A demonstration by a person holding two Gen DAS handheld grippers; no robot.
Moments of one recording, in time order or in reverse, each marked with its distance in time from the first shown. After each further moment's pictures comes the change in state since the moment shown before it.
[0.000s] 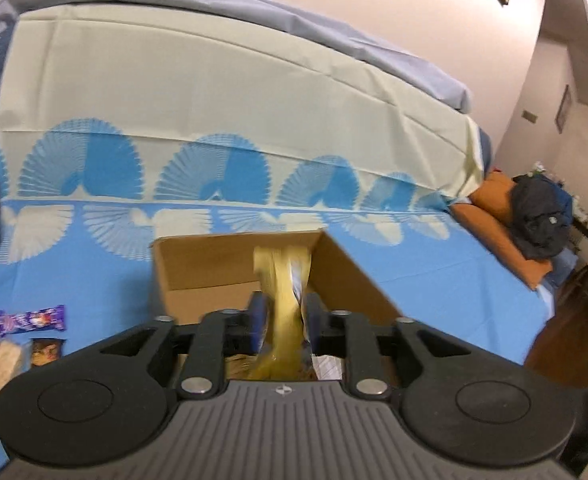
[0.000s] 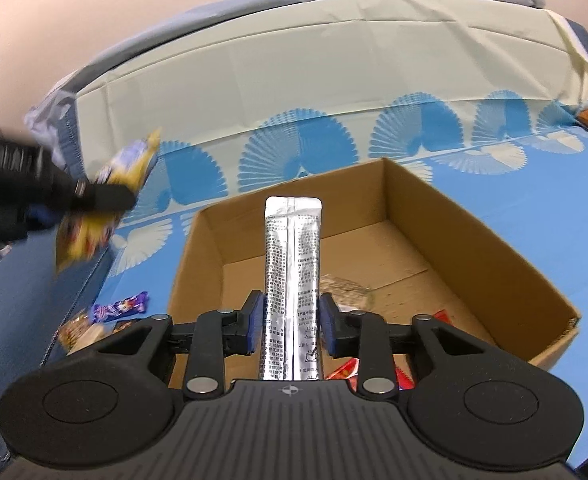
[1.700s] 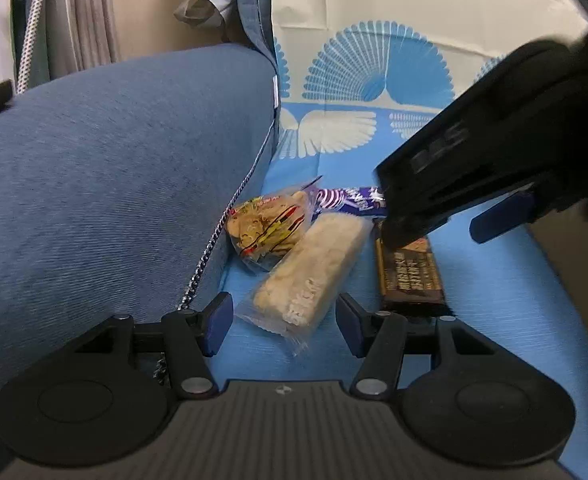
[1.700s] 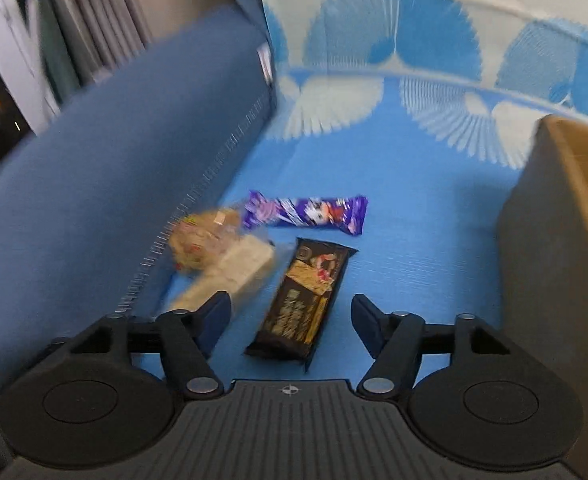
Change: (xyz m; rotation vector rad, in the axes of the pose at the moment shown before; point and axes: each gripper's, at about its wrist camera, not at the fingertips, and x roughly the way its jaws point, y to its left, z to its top) left arm 0.024 0.234 -0.153 -0.042 0.016 0.715; right arm 0.193 0.244 -0.024 -0.370 0.499 0.302
